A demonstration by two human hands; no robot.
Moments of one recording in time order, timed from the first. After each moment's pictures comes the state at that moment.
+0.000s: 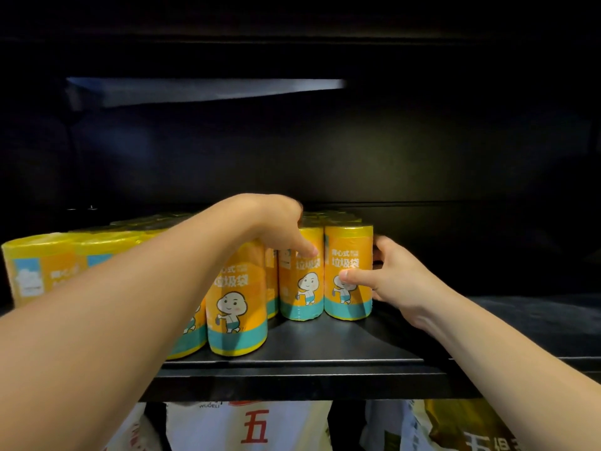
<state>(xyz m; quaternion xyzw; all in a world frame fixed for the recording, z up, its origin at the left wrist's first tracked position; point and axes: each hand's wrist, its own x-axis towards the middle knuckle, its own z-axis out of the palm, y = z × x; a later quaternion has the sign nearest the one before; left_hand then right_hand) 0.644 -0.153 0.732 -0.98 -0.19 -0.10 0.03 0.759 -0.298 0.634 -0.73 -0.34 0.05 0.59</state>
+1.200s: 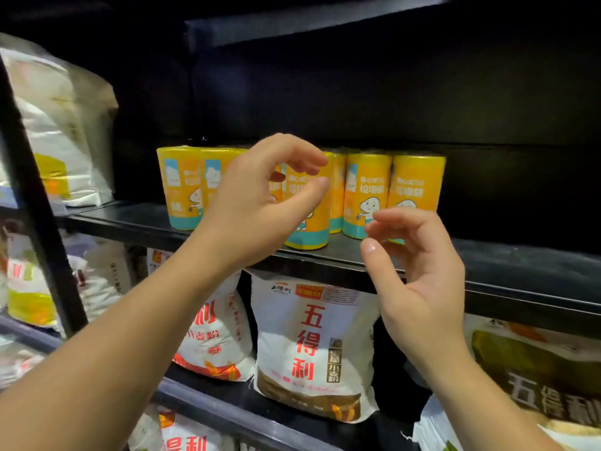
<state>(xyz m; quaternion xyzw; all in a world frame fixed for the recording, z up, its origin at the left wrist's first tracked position) 0.500 -0.211 0.641 -0.84 -0.08 -0.52 -0.15 0.631 -0.333 0.568 -0.47 -0.55 -0.12 0.68</state>
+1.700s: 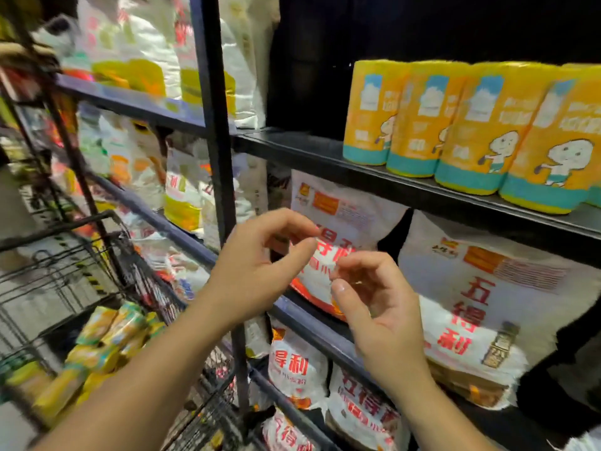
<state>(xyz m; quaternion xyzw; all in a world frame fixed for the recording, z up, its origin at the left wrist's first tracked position) 0.308 -0.135 0.502 -0.78 -0.26 -0.50 -0.27 0.458 -0.213 0.461 -0.43 -0.60 0.19 0.65</state>
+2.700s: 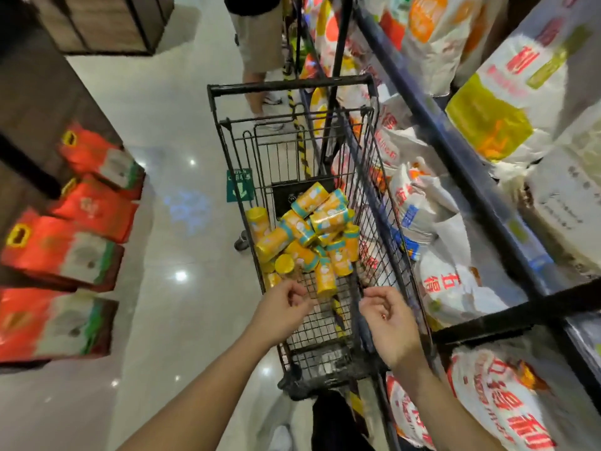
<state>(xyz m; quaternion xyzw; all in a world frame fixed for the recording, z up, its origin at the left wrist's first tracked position) -0.030 -0.037 0.175 -0.36 -0.75 -0.35 -0.43 0.157 0.025 0.184 -0.52 -0.58 0.56 0.29</state>
